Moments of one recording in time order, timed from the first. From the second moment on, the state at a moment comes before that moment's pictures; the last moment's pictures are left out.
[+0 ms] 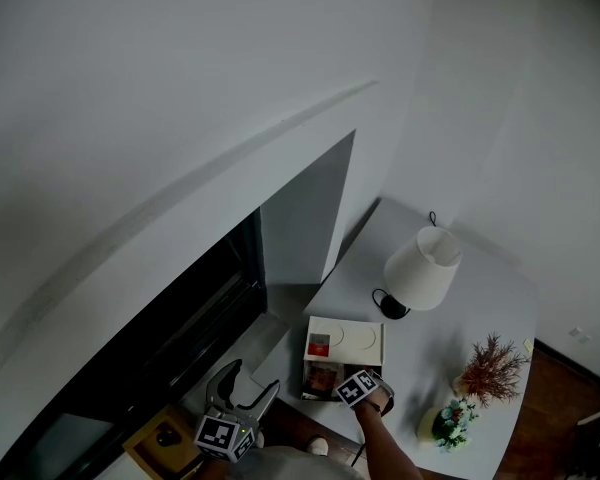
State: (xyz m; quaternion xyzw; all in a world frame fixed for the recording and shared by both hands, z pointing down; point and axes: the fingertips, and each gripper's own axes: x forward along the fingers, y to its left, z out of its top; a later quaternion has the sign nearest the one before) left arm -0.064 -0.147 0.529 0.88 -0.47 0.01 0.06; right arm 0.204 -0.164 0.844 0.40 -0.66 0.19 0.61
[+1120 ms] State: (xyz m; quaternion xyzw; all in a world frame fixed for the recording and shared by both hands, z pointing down) left arm -0.069 -0.141 0.538 0.88 -0.47 0.01 0.07; right arm 0.197 -0.160 0.843 0.34 -0.70 0.17 0.60
